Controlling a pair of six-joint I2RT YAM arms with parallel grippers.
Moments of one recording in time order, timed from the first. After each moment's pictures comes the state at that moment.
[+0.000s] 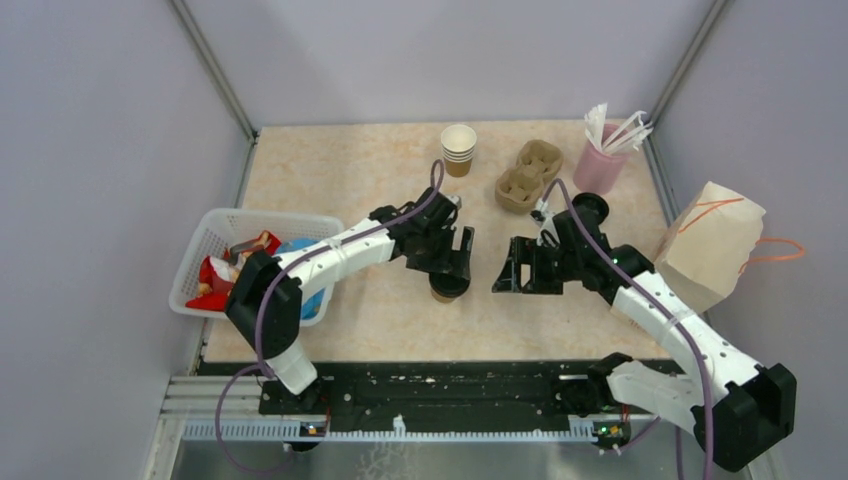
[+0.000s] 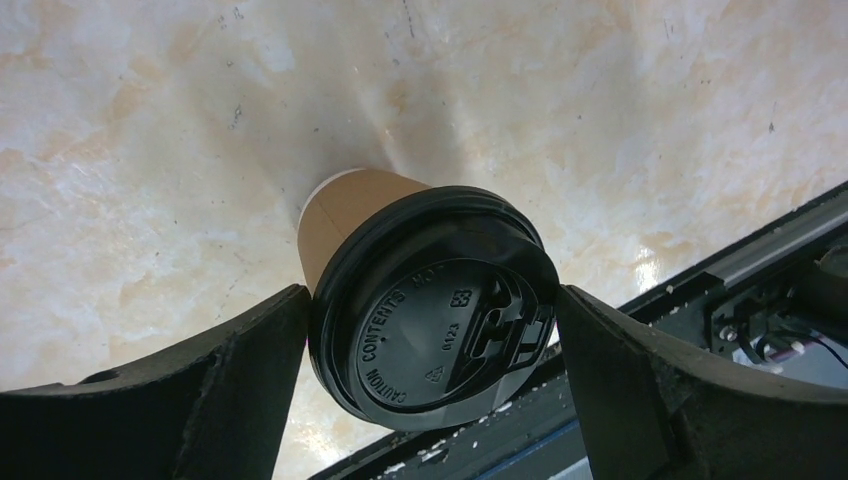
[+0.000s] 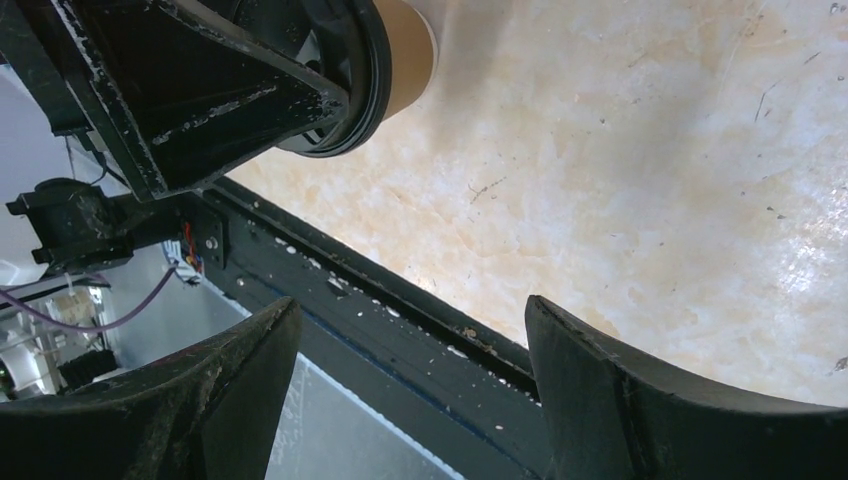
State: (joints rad) left arm -0.80 1.68 1.29 -0.63 0.09 -0.55; right arm 0.48 1.00 0.83 -0.71 -0.37 0.52
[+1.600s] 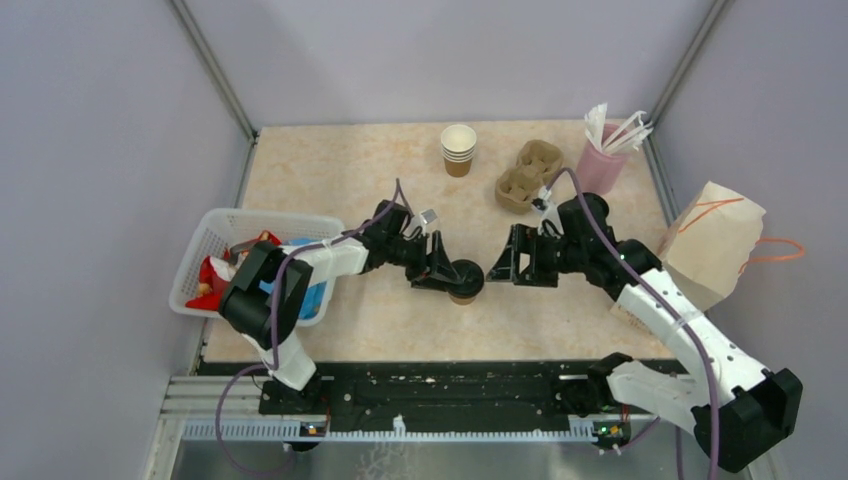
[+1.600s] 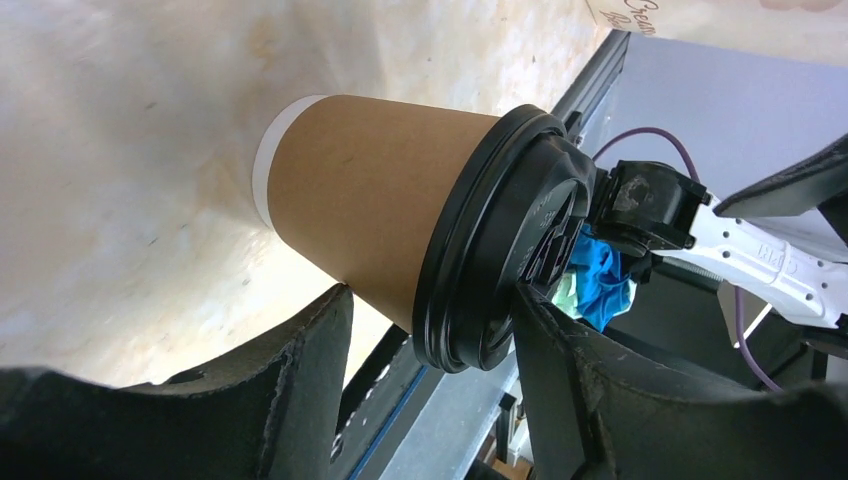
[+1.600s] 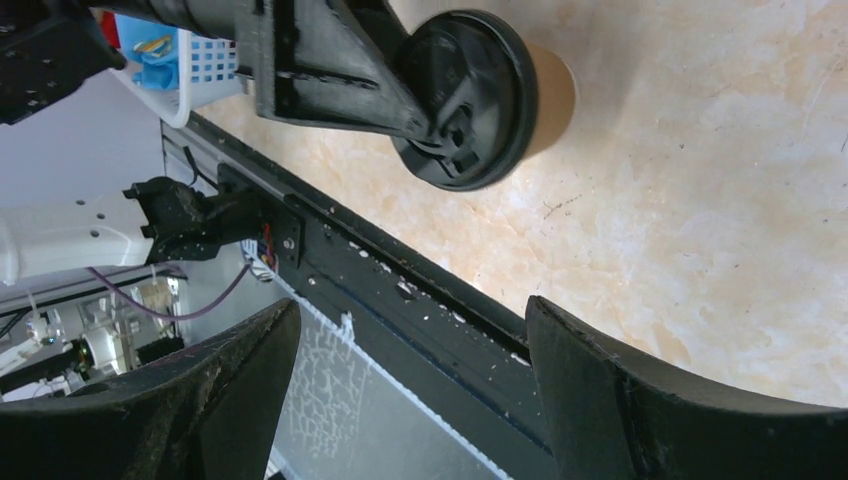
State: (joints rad) left arm -0.53 1.67 0.86 -0.04 0.81 -0.76; right arm 0.48 1.00 0.90 -0.69 -0.45 0.60
